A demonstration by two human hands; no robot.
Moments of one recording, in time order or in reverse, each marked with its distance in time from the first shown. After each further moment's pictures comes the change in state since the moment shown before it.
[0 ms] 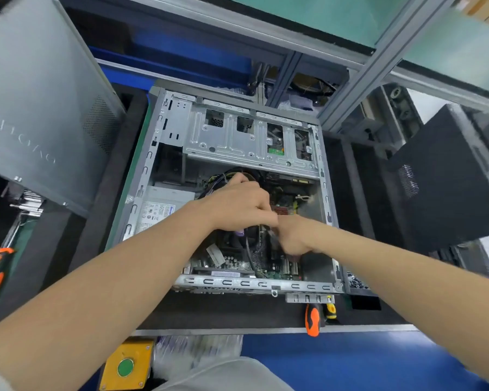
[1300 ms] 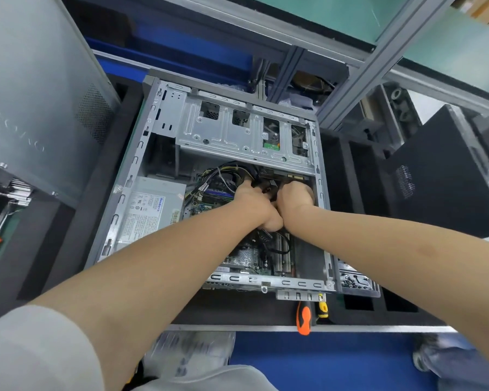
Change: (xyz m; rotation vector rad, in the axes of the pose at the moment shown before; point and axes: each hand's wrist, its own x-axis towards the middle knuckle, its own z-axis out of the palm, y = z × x) left_hand 0.074 0.022 0.041 0.554 -0.402 -0.428; right_hand 0.046 0.017 -0.003 -0.624 0.213 0.400
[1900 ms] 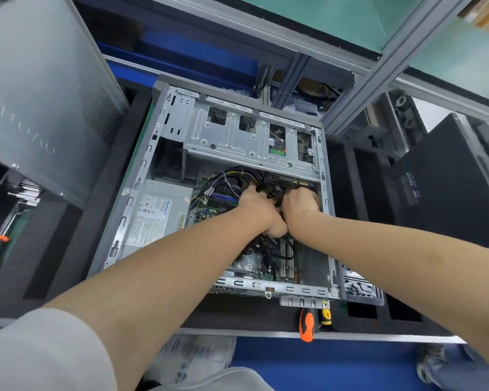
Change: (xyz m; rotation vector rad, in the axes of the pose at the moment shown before) left_hand -0.002 0.001 0.001 -0.003 0.025 0.005; right_hand -0.005 0.003 -0.003 0.004 0.010 0.009
